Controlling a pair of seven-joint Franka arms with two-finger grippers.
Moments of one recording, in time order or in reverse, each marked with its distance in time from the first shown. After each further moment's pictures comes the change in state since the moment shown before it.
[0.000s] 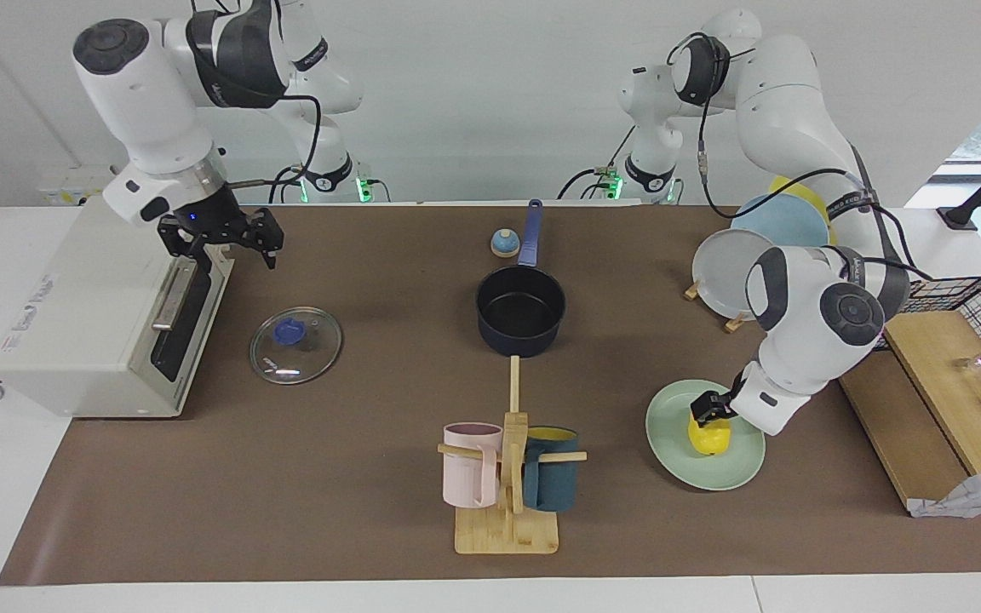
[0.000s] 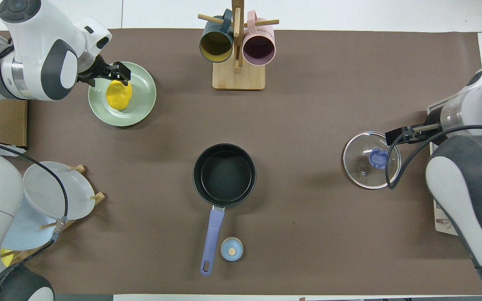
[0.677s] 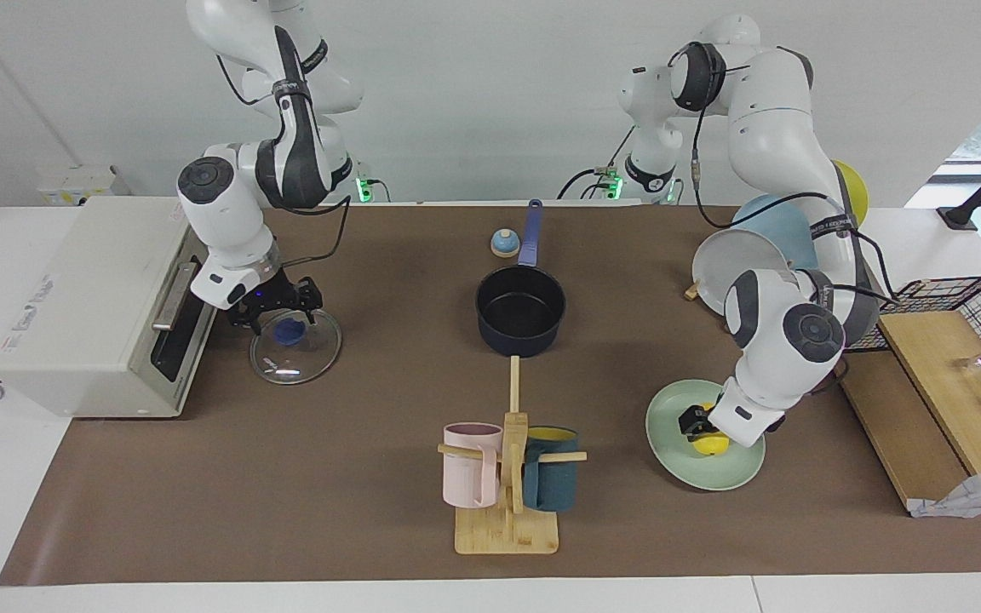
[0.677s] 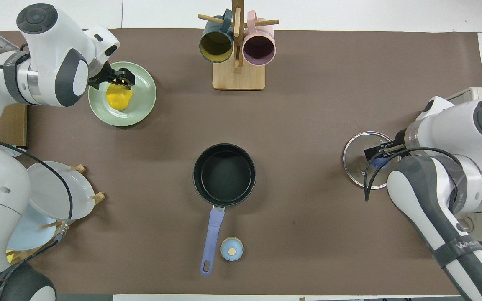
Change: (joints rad) left arm -0.011 -0.004 -0.003 -0.116 0.028 0.134 0.005; right arm -0.013 0.051 -0.005 -0.287 0.000 0.381 -0.130
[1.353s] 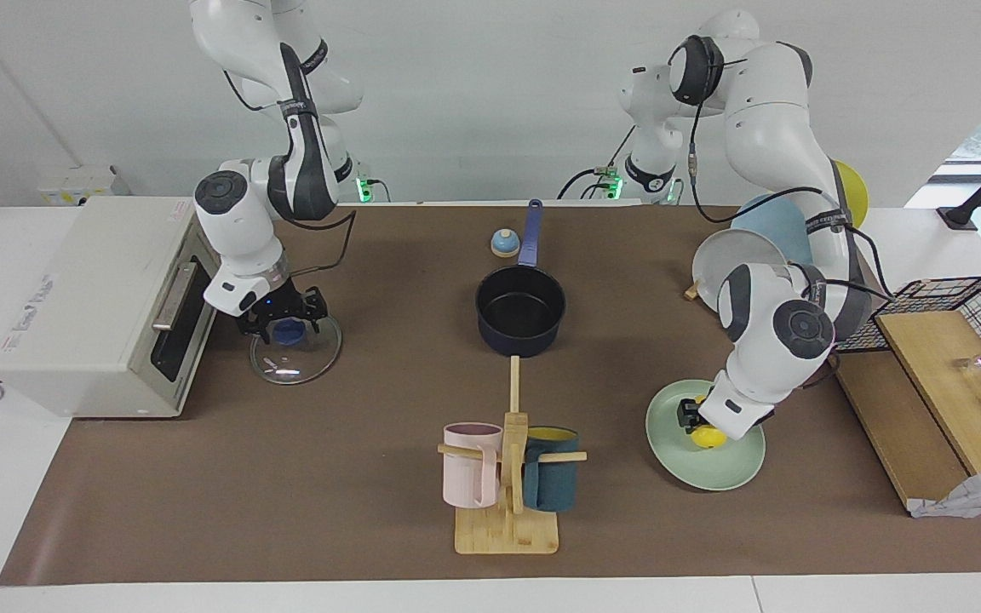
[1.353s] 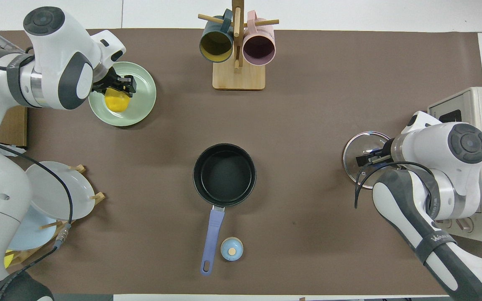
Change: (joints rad) left arm -0.023 -0.114 -0.004 0.087 -0.098 -0.224 -0.032; right arm 0.000 0.043 0.001 -0.067 0.000 0.122 -0.007
